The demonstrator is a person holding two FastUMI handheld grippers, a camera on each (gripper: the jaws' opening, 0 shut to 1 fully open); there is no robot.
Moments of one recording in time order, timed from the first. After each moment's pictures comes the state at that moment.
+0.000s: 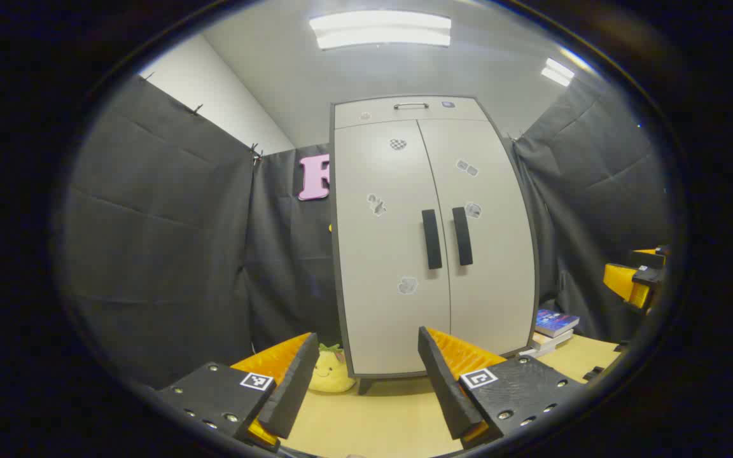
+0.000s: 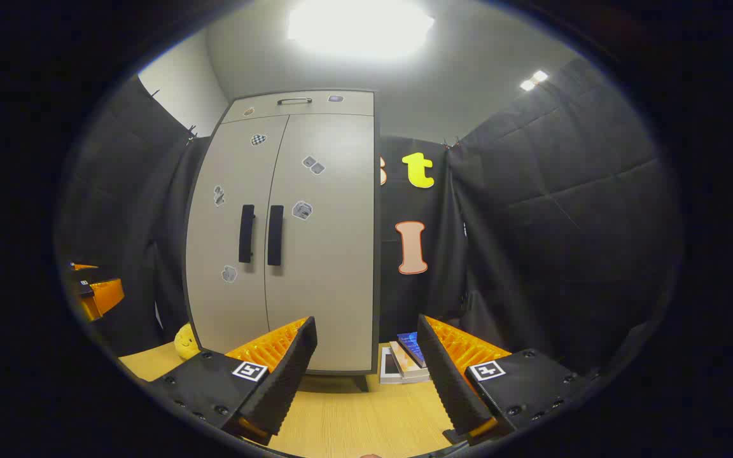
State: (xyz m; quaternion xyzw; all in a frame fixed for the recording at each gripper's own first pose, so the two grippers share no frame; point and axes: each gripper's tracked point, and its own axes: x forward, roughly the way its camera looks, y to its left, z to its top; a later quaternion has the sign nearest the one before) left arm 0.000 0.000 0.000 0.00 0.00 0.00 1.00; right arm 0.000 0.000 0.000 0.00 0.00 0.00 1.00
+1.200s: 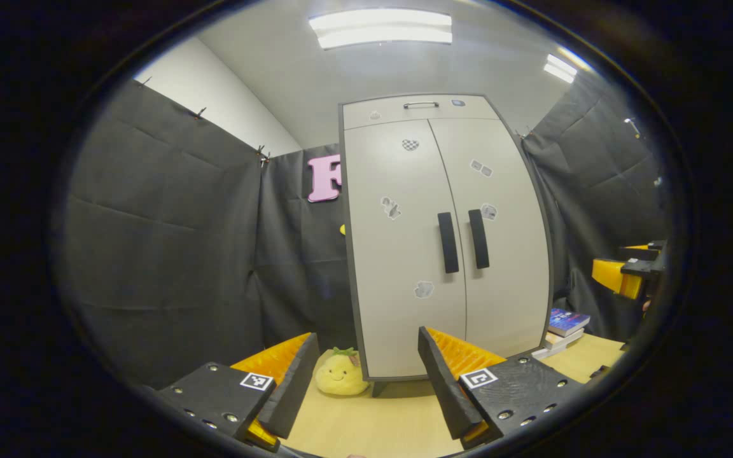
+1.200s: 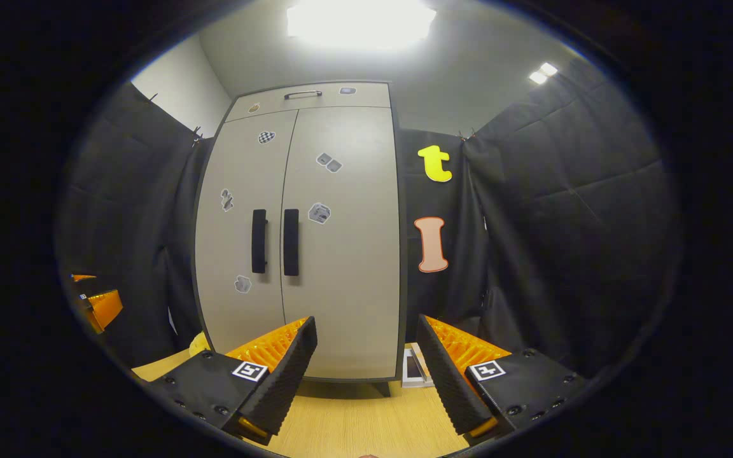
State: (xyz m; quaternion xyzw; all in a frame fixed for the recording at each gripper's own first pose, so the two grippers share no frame) left arm -0.001 0.028 0.012 0.01 0.01 0.03 1.00; right arm 0.040 0.033 0.019 0.00 0.01 0.04 1.00
